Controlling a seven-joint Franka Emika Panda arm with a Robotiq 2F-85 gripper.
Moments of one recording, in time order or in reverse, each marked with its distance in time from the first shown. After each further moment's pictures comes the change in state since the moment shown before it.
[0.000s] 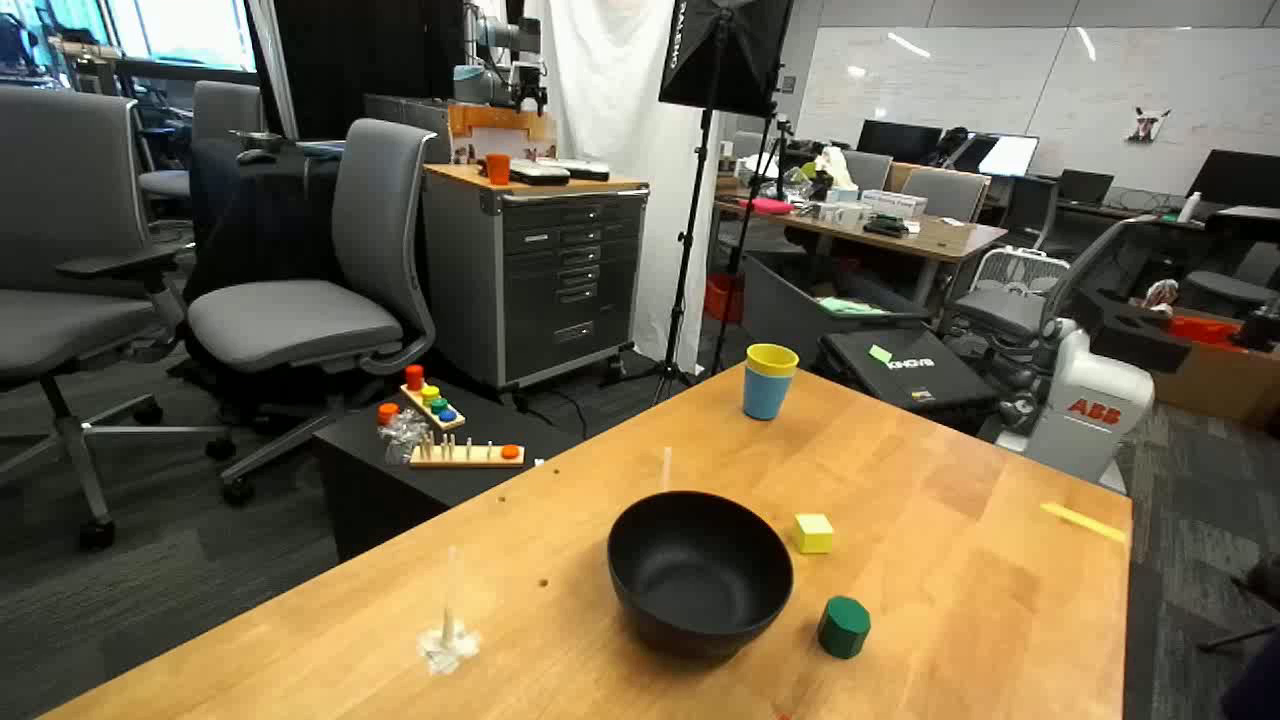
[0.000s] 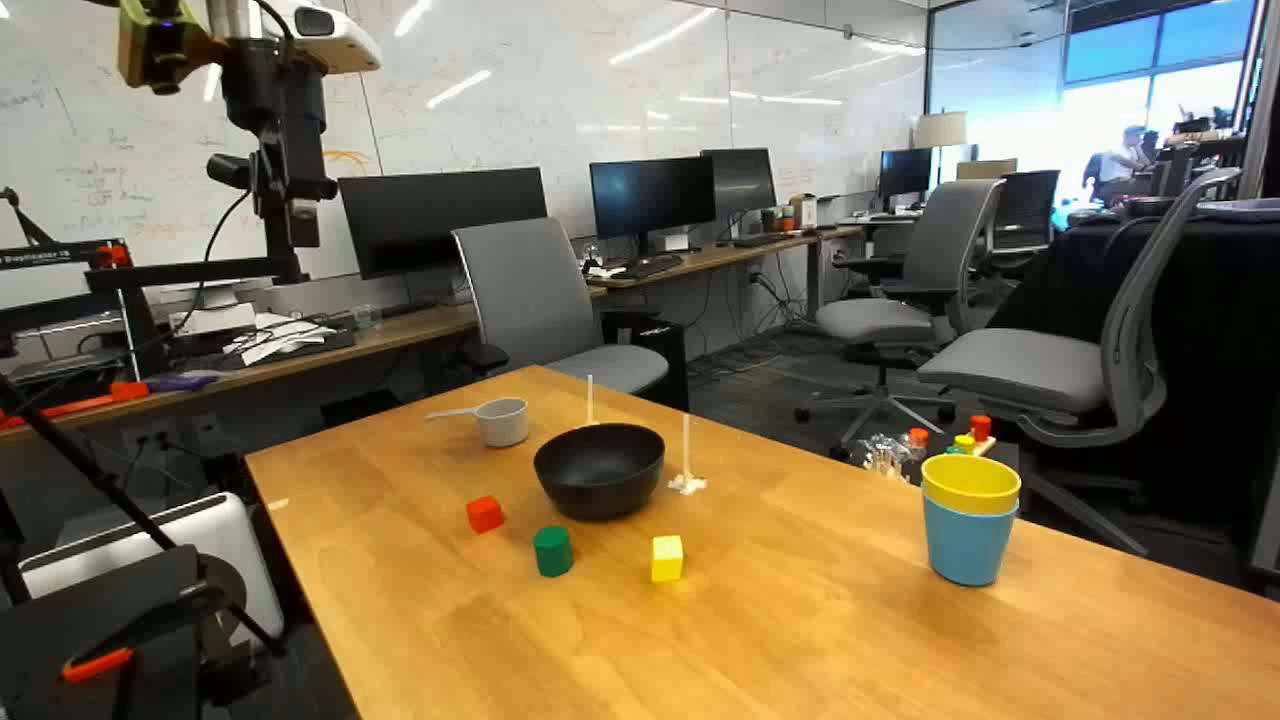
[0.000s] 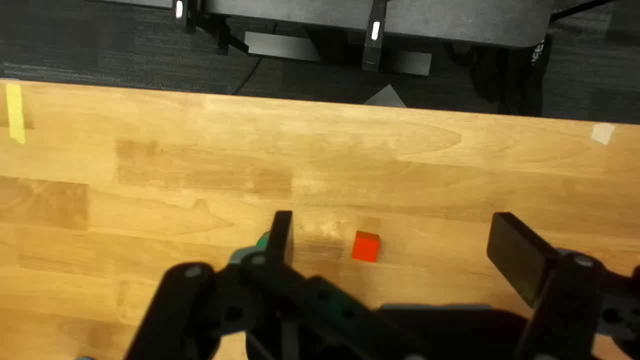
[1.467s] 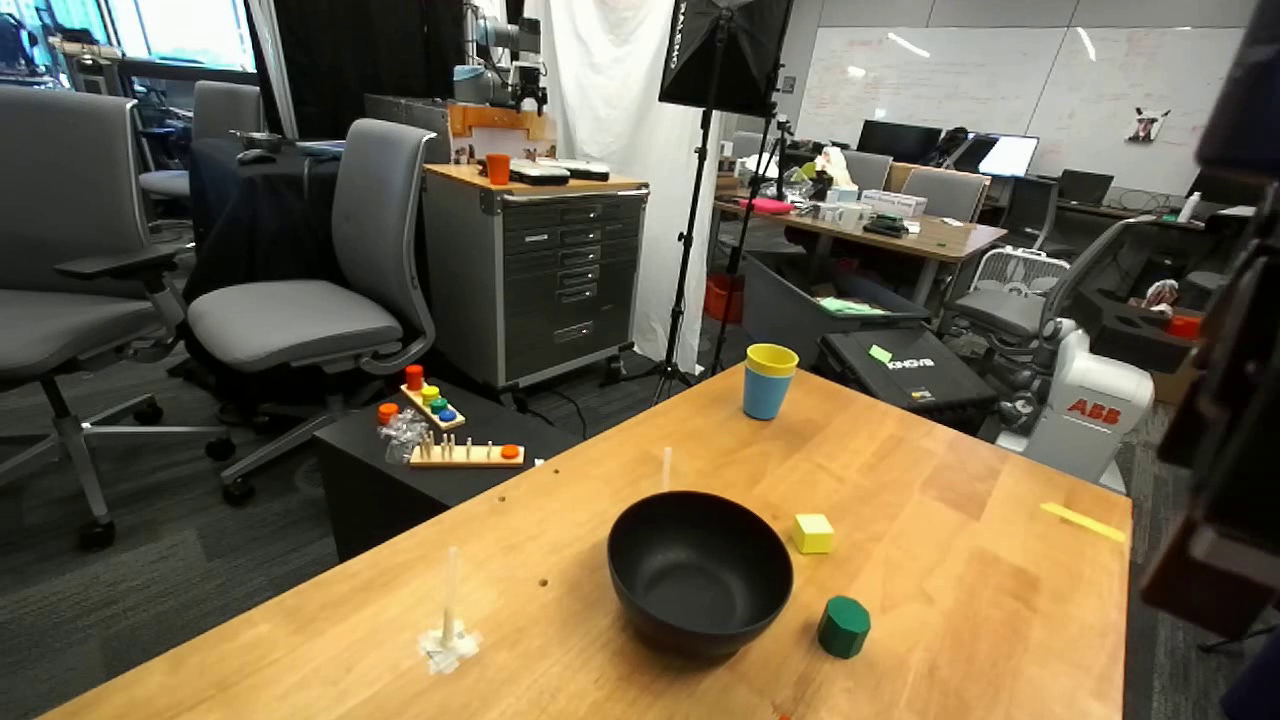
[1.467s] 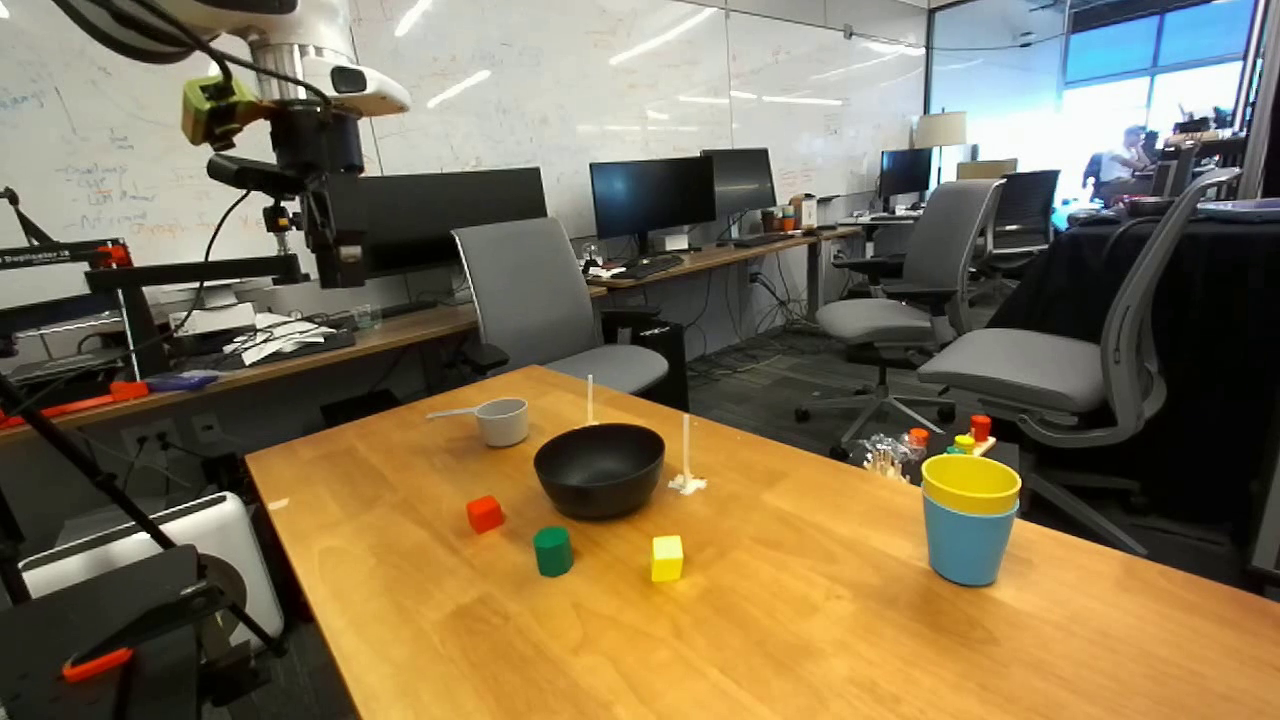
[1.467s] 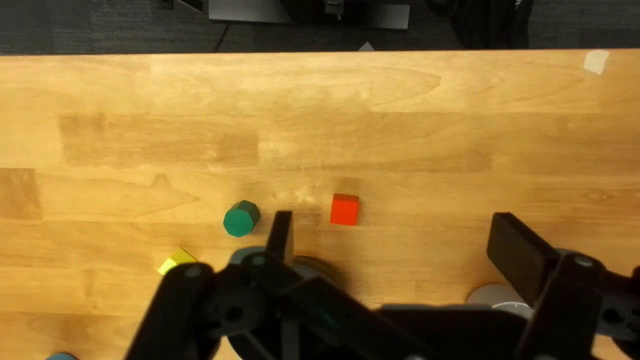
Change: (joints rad) arm 0.017 0.131 0.010 -0.001 -0.006 0.207 0.119
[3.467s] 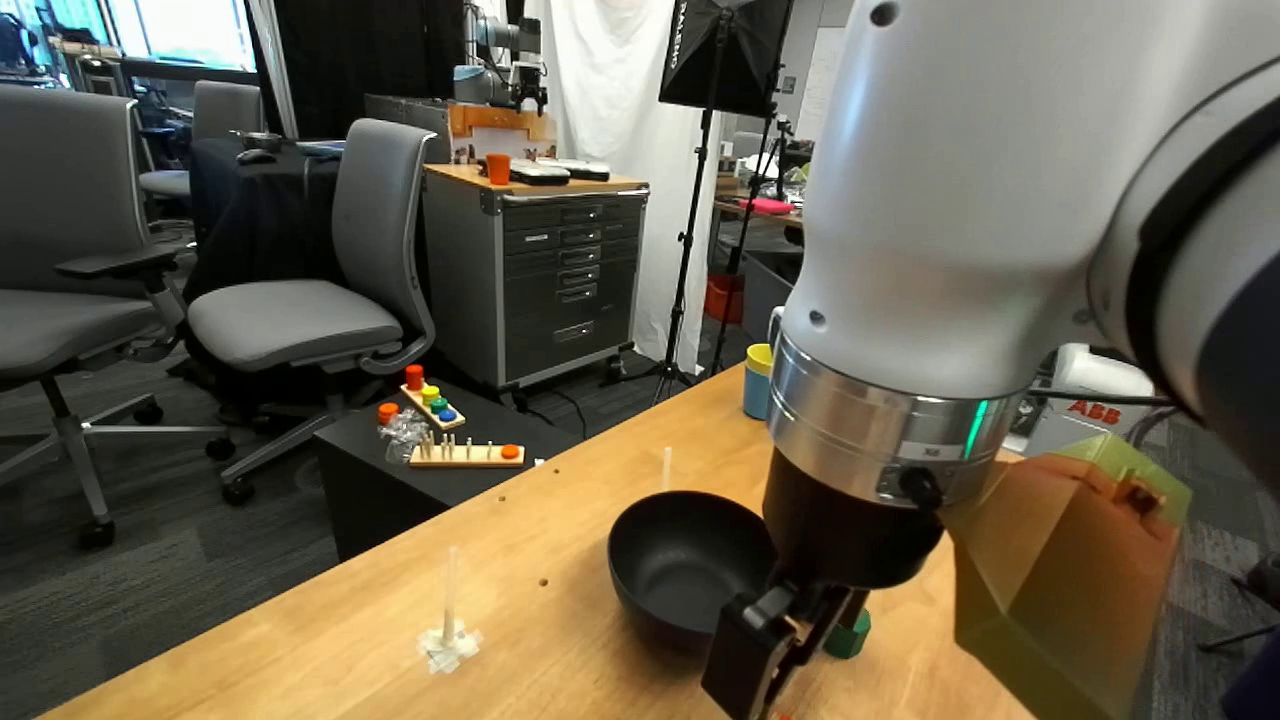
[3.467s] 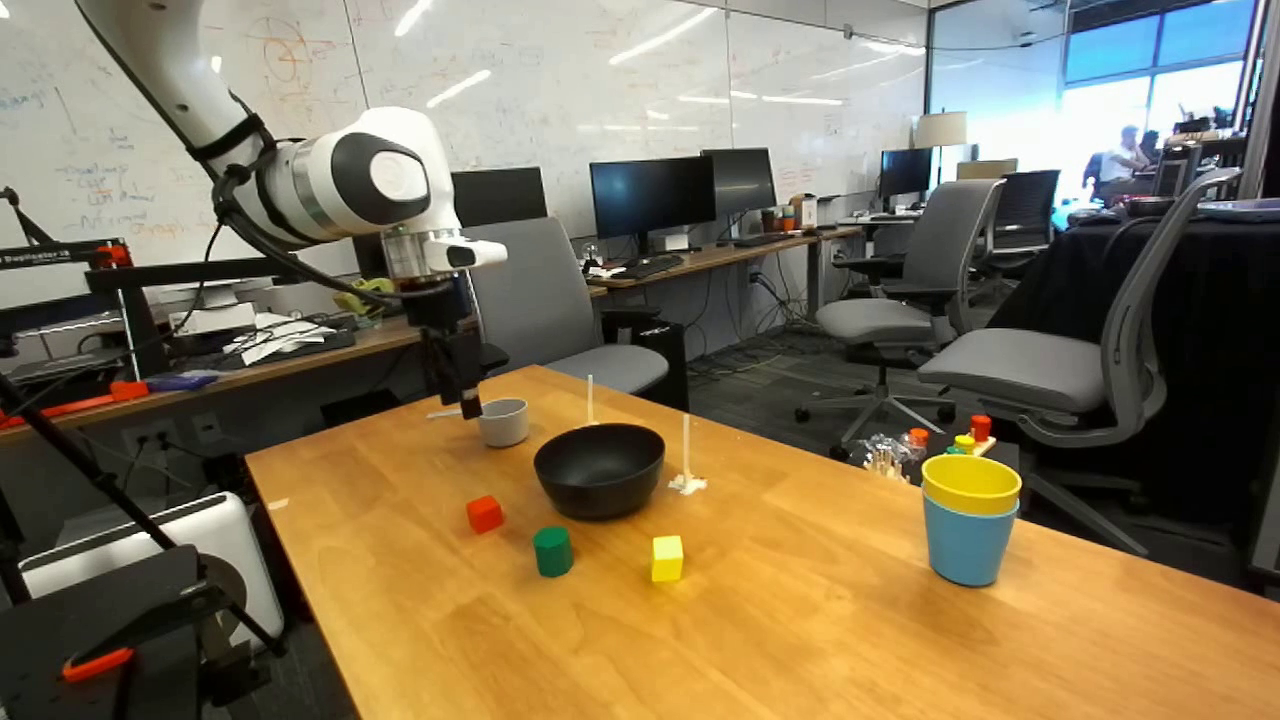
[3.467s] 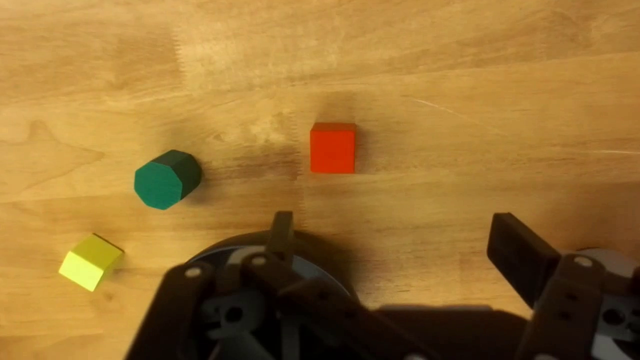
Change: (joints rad) arm 0.102 0.532 -0.152 0.126 -0.259 0.458 0.254
